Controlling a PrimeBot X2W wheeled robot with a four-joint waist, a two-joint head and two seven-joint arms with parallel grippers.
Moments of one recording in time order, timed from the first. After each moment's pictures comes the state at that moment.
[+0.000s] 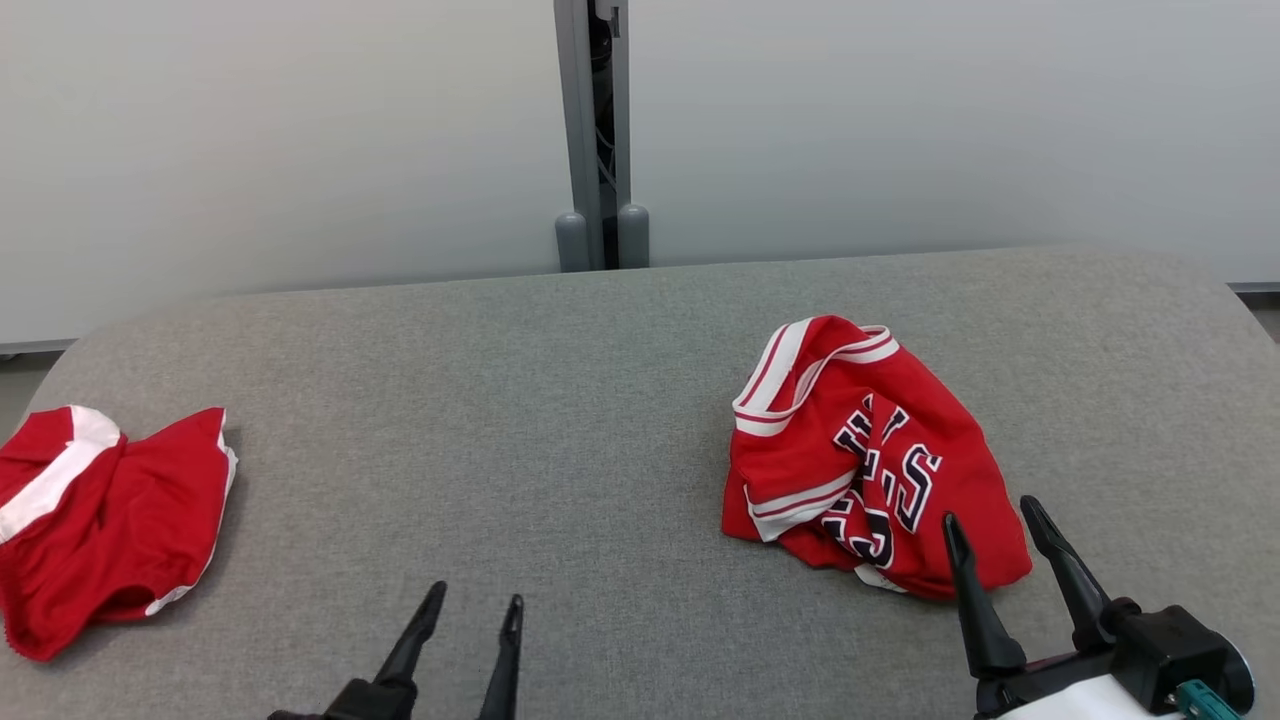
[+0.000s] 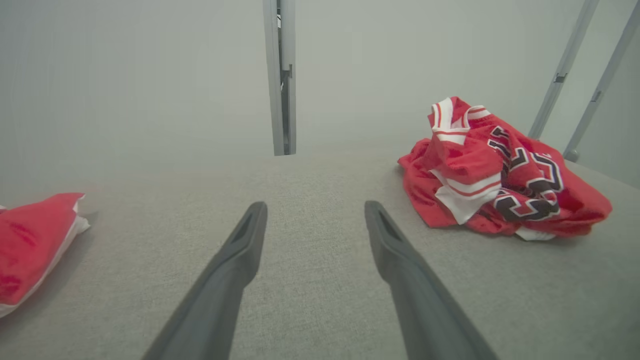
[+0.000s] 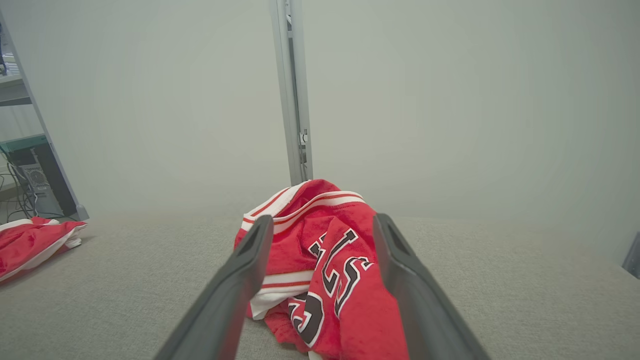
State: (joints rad) left arm 0.13 0.05 -0.21 0.17 -0.14 0.00 -0.26; right arm 0.06 -0.05 0.10 0.09 0.14 0.13 -0.26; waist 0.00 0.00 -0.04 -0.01
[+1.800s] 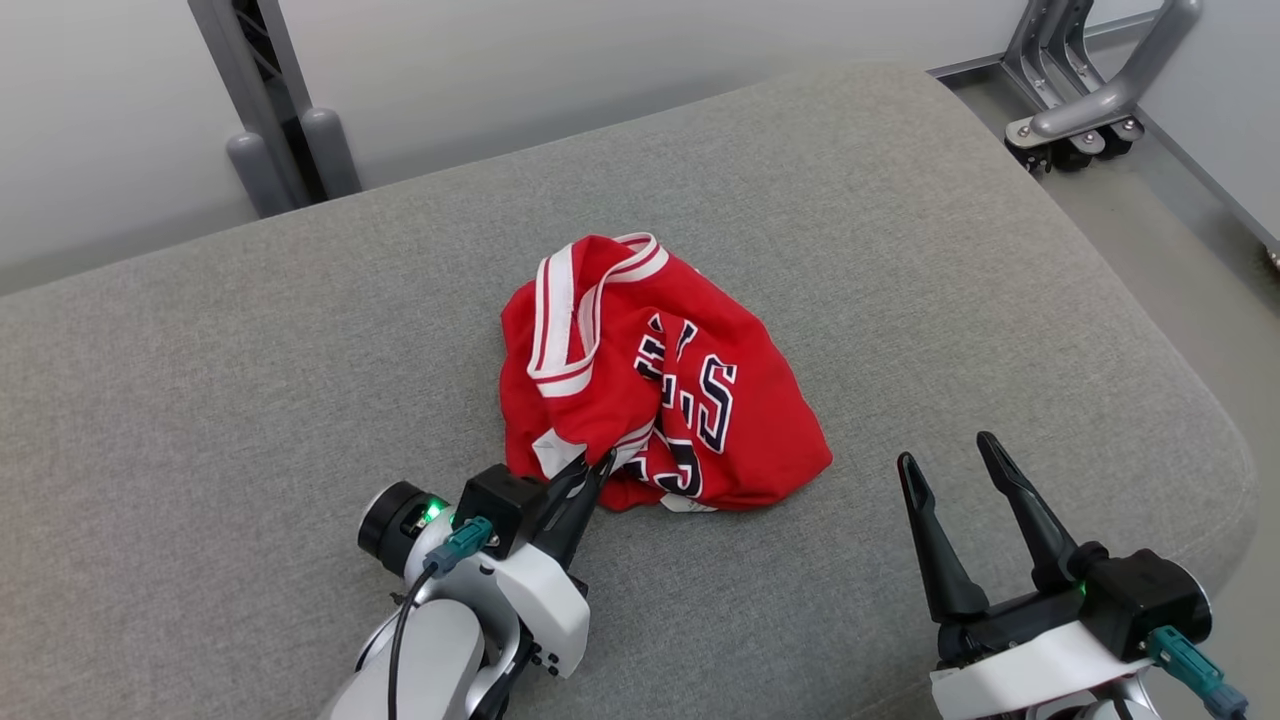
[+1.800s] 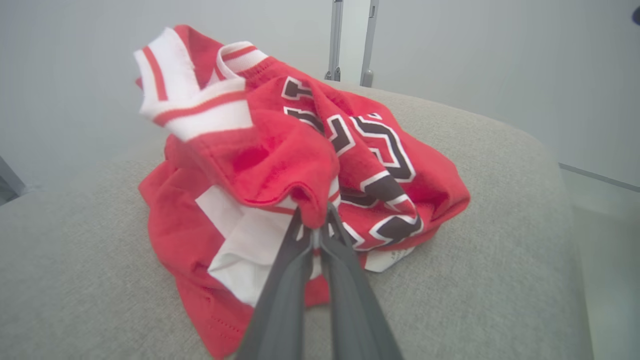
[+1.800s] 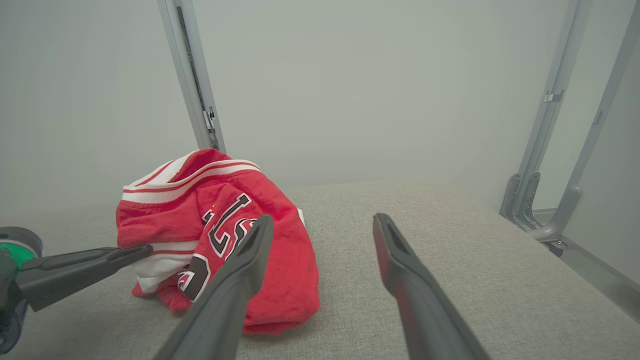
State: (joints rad) left arm -0.43 0.05 -0.55 0.66 -0.22 -0.13 -0.26; right arm -0.04 -0.05 0.17 0.08 0.17 0.13 -0.26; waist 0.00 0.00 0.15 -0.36
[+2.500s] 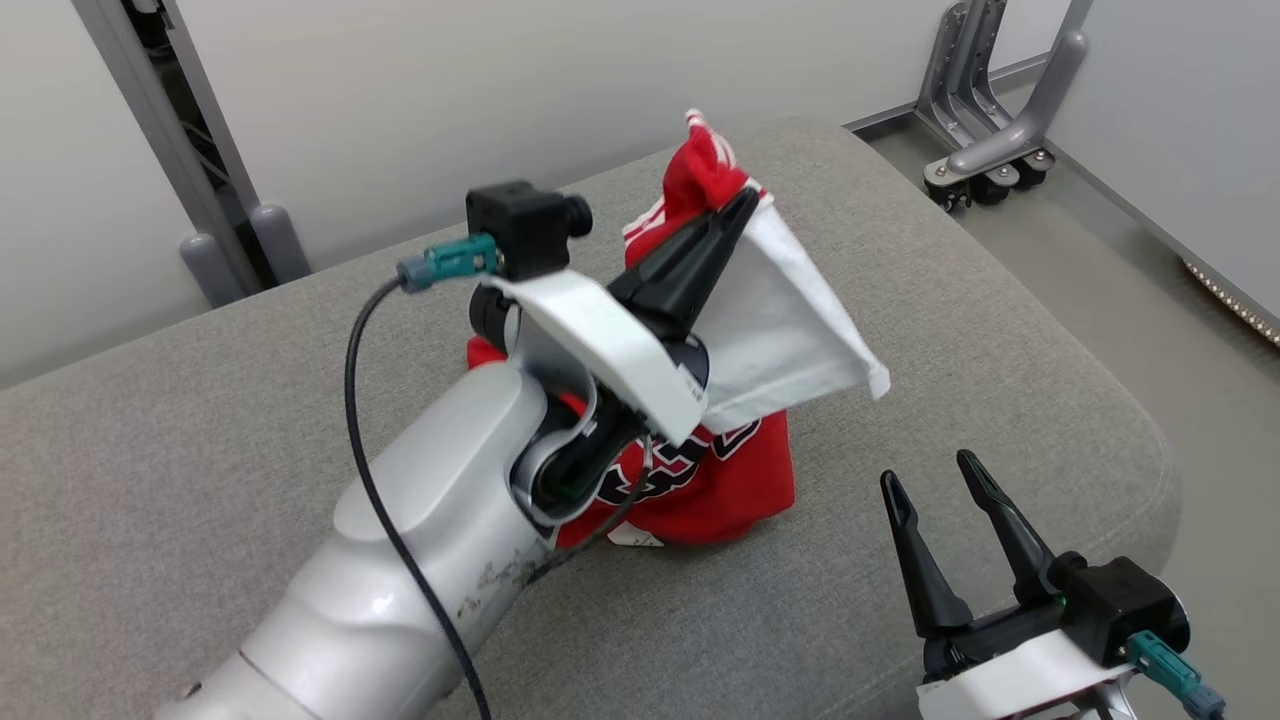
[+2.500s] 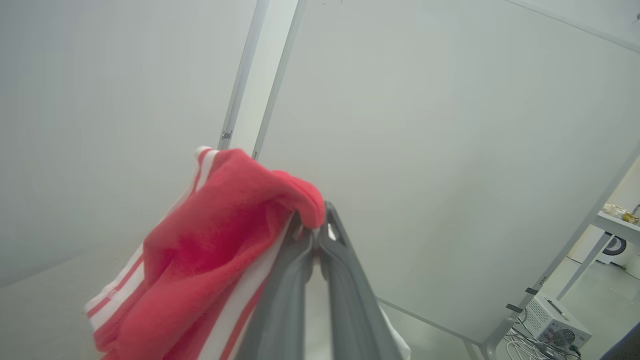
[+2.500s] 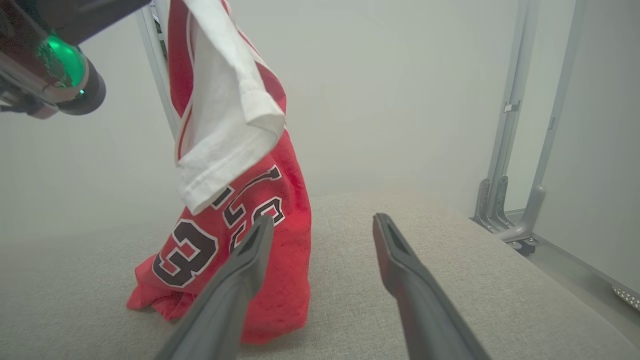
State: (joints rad) left arm -0.76 0.05 -0.75 0.44 -0.98 -0.12 -0.10; right arm -0.04 -0.05 0.20 0.12 0.19 0.13 -0.26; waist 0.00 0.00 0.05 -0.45
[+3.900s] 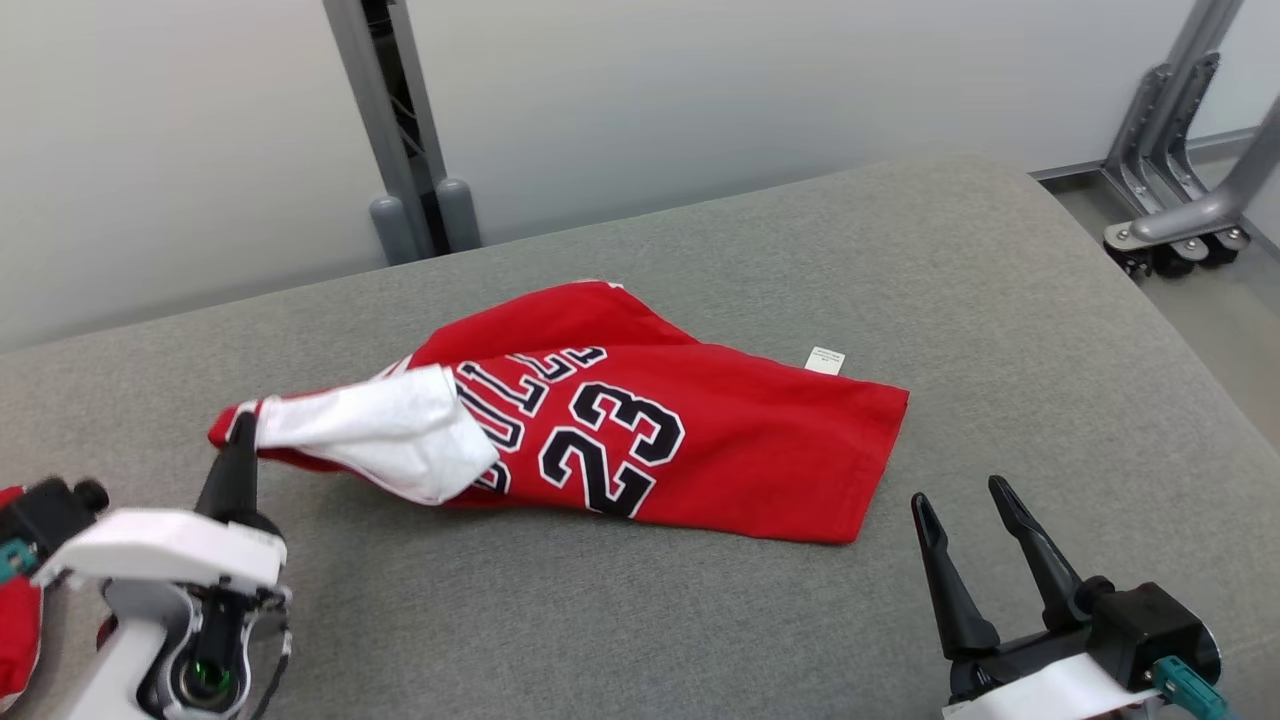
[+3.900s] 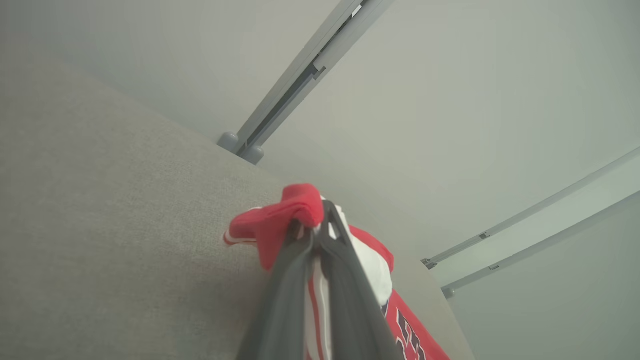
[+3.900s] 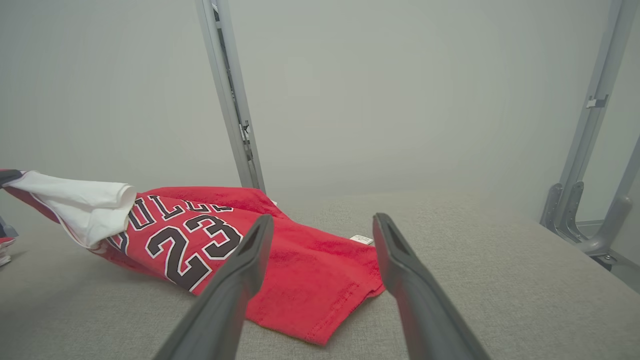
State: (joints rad) left arm -0.38 0.44 -0.50 0.47 -1.44 0.03 -0.24; right arm 0.01 -0.05 0.16 0.11 0.18 0.13 -0.26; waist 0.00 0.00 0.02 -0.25
